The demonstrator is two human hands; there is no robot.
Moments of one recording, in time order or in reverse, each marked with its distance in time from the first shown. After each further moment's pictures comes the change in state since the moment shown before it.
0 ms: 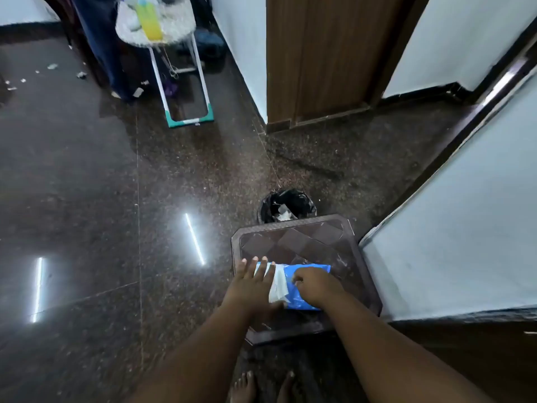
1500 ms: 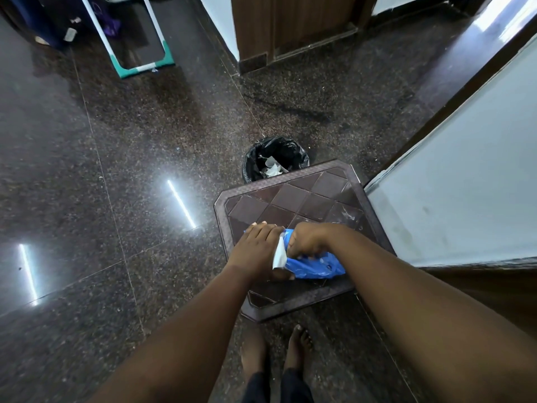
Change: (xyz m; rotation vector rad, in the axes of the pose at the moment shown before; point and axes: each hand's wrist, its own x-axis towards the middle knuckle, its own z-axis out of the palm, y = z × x) left_hand 0.075 -0.021 0.049 -0.117 0.180 0.245; right_hand 0.072 0.000 0.000 0.217 -0.420 0.094
